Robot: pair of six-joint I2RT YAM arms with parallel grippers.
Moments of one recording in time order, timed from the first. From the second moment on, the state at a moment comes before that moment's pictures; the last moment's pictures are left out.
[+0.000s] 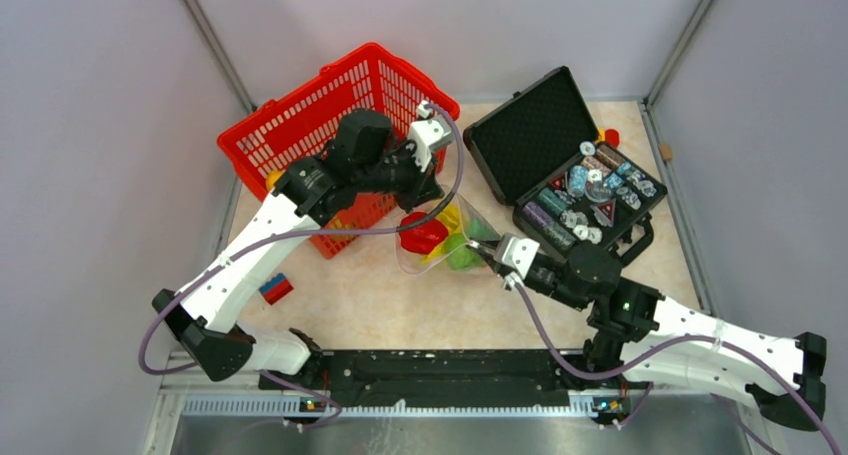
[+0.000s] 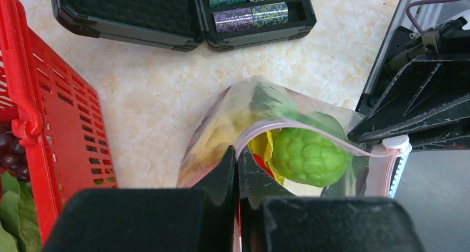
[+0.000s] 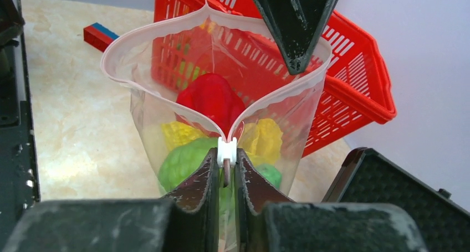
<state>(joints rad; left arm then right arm) -0.70 1.35 1.56 -0.76 0.41 0.12 1.13 0.68 0.63 0.05 0.06 -0.45</state>
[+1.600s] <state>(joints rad) -0.66 1.35 1.56 -0.75 0.45 0.10 1.13 0.68 0.60 0.08 0.11 -0.48</state>
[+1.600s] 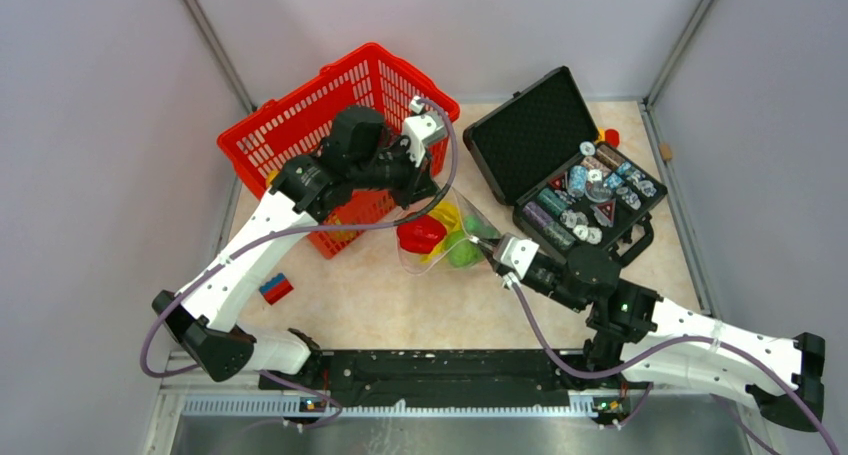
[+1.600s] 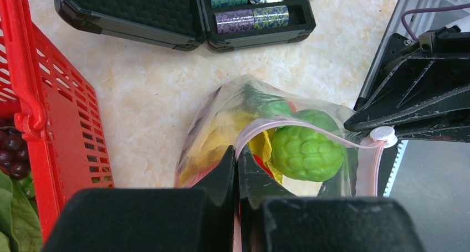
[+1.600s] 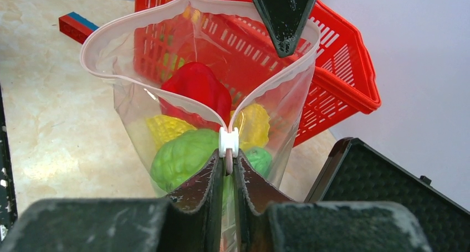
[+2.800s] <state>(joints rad) -0.64 1.22 1.55 -0.63 0.60 0.22 0.88 0.86 0.89 -0.18 -0.19 -0.32</state>
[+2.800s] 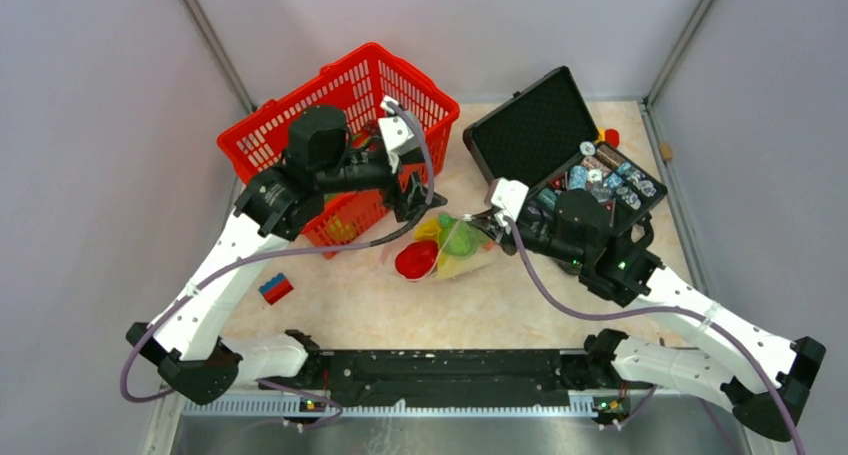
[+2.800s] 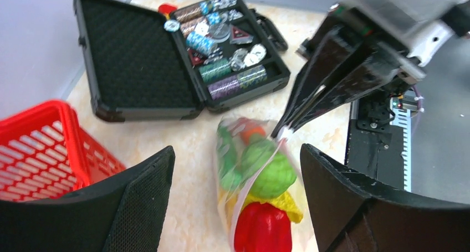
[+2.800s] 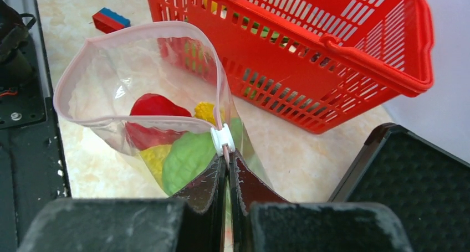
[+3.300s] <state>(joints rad) -0.79 1.22 1.39 -0.57 0.62 0.36 0.80 0.95 0.94 -0.21 -0.35 -0.26</state>
